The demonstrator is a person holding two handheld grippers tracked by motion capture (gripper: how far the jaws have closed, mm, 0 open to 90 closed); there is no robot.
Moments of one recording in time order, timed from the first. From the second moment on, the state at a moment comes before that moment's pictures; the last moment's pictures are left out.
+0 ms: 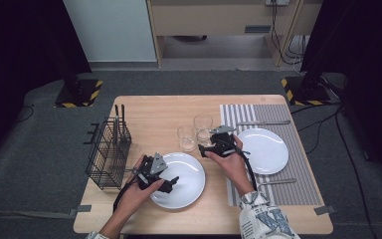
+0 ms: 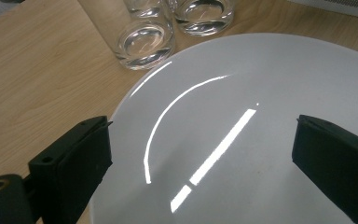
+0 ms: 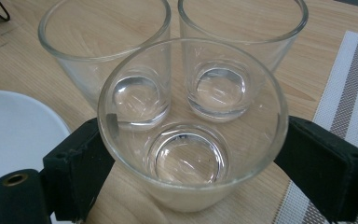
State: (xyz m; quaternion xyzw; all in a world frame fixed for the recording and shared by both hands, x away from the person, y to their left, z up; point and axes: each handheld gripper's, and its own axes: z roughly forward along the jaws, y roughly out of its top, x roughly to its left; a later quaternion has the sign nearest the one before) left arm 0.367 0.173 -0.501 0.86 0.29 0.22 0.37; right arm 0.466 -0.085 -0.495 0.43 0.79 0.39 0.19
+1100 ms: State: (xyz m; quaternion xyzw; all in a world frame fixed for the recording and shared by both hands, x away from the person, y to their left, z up) left arm 0.368 0.174 -0.500 0.86 0.29 0.22 0.37; right arm 0.457 -0.084 -0.474 0.43 0.78 0.40 0.22
